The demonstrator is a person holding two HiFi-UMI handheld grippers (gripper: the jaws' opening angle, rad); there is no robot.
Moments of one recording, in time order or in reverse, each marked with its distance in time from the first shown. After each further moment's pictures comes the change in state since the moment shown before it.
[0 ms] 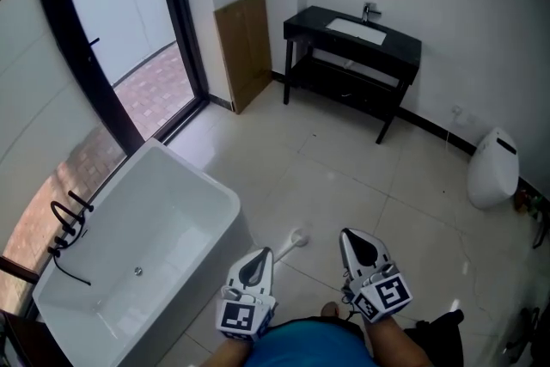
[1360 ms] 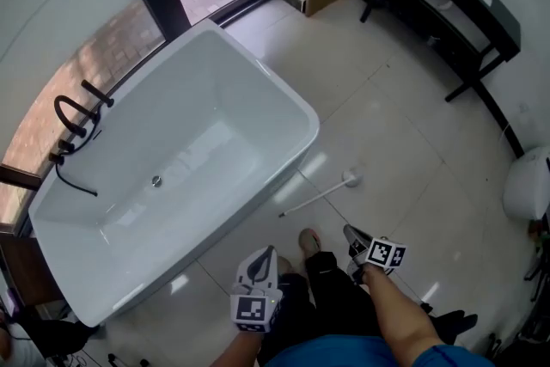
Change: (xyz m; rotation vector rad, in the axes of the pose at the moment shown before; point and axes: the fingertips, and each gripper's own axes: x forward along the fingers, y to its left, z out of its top) left arm -0.144 0.212 -0.309 -0.221 0.341 0.329; right arm 0.103 0.117 -0.514 0.848 0.773 0.051
